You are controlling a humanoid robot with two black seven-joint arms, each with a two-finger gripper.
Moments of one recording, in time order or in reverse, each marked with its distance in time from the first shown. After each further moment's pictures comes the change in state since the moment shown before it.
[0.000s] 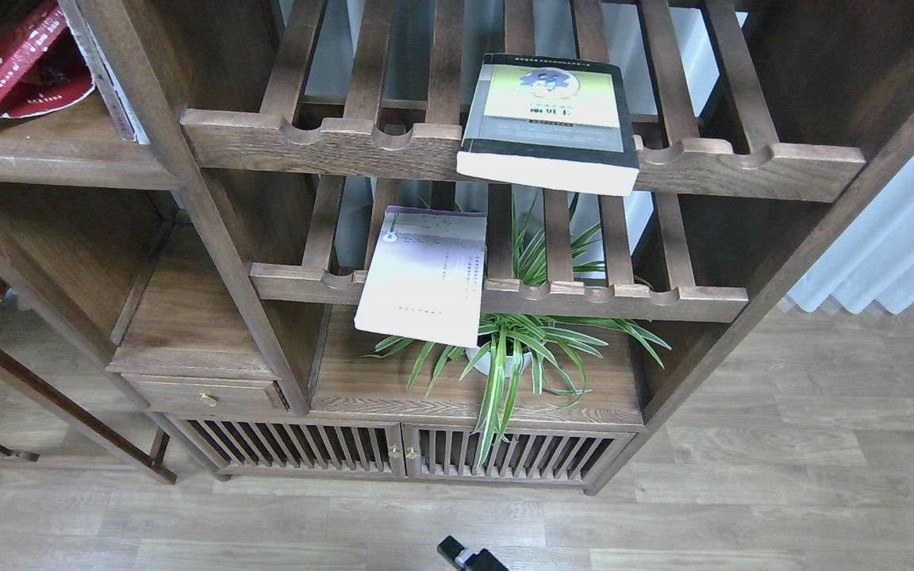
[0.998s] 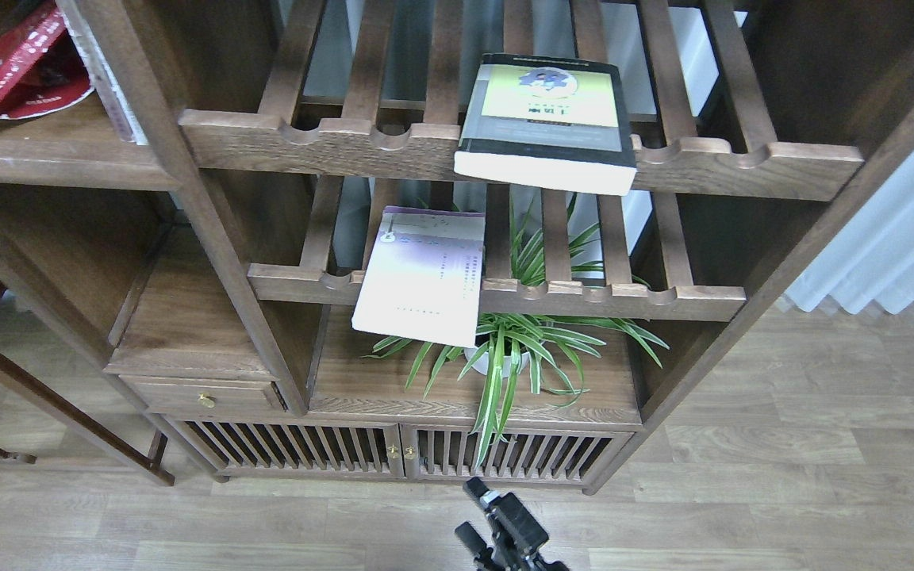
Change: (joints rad) left arm 0.762 0.000 -0.056 -0.410 -0.286 -0.001 0.014; right arm 0.007 0.000 0.121 0.144 0.039 0.000 0.009
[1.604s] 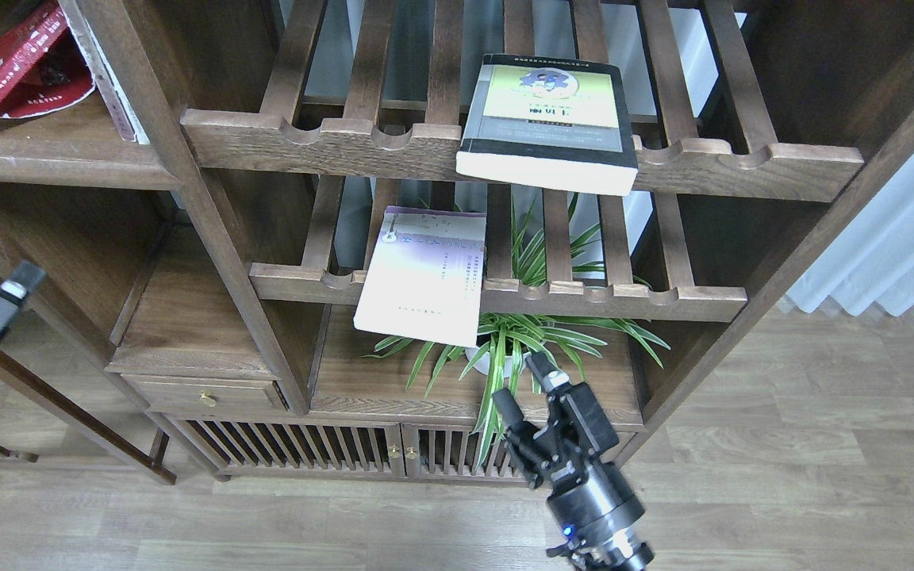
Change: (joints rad) left arm 0.125 -0.058 0.115 0.095 0.003 0.001 0.002; right arm -0.009 -0.036 0.181 0.366 -0.085 0.000 -0.005
